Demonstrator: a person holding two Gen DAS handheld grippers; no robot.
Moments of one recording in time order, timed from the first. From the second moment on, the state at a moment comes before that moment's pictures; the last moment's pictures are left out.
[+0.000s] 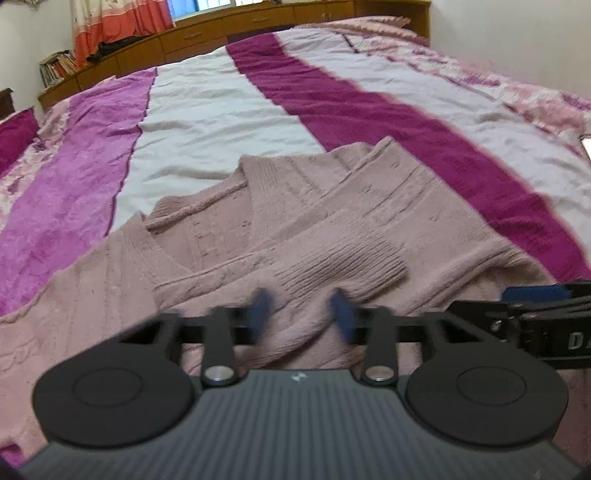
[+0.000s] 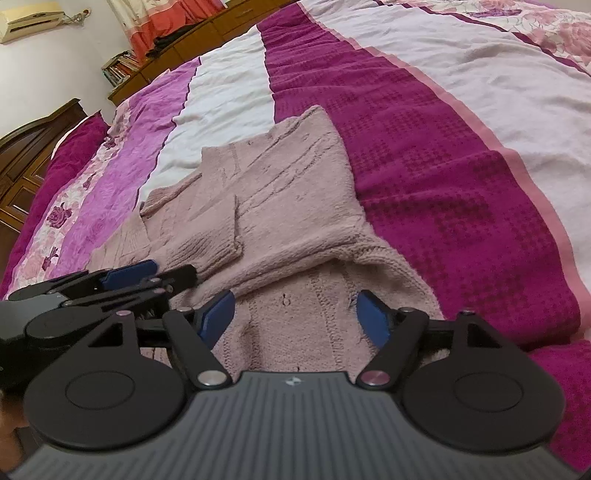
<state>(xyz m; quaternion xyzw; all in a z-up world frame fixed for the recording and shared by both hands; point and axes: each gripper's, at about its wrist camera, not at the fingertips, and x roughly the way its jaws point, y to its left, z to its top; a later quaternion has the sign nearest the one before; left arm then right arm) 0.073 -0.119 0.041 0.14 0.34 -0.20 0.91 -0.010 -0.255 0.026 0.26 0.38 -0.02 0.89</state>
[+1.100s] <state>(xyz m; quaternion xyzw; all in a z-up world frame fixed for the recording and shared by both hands) 0.067 -0.091 0.062 0.07 0.37 -0.22 0.90 -0.015 -0.263 0.044 0.28 0.36 -0.04 0.89</state>
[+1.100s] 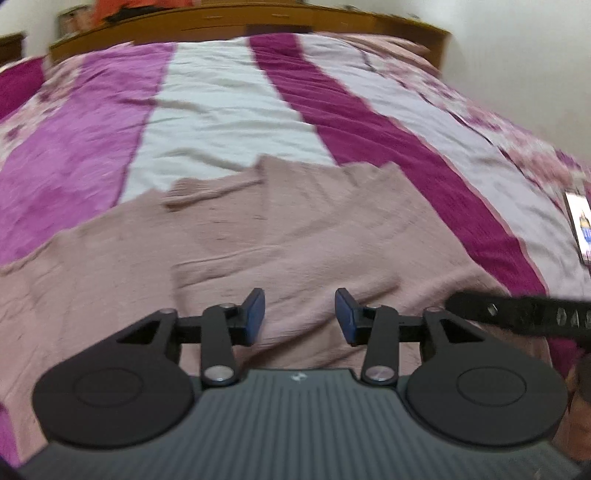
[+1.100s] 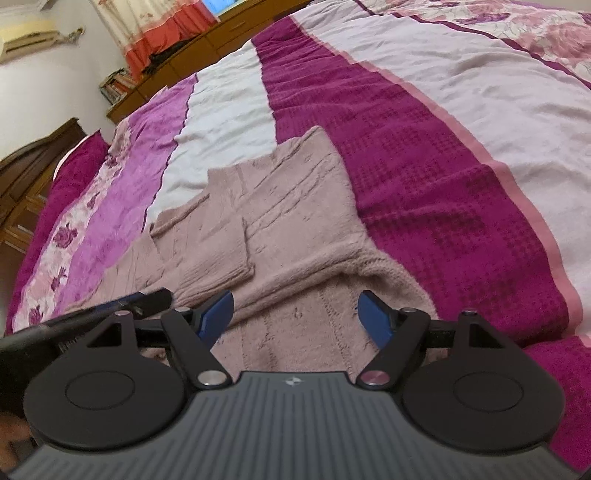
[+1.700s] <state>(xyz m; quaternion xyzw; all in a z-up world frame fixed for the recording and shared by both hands) 0.074 -0.109 0.060 0.09 0.32 -0.18 0.93 -0.014 -0.271 0.028 0.30 0.37 -0.04 0.88</state>
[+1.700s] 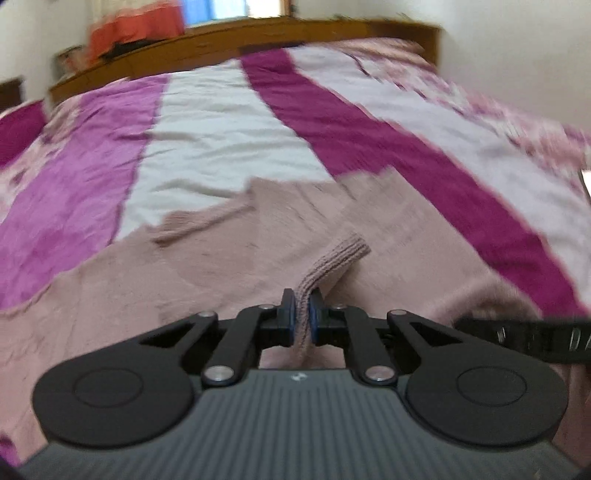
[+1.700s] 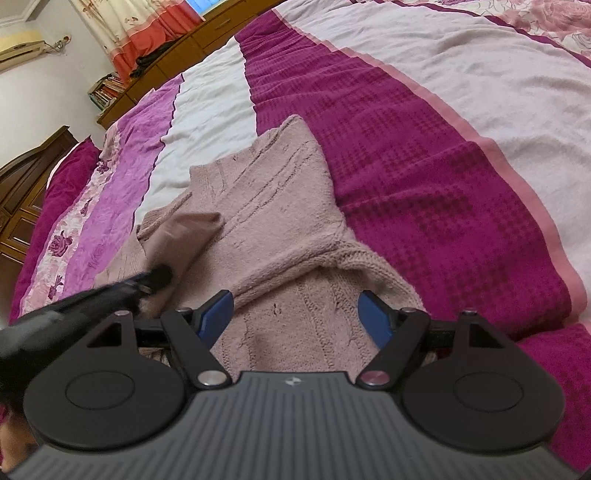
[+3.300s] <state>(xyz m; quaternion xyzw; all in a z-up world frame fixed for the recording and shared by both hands) 0.060 0.105 0.046 -0.12 0.37 0.01 0.92 0.036 -0.270 0.084 0.23 0.36 -0.01 0.90</state>
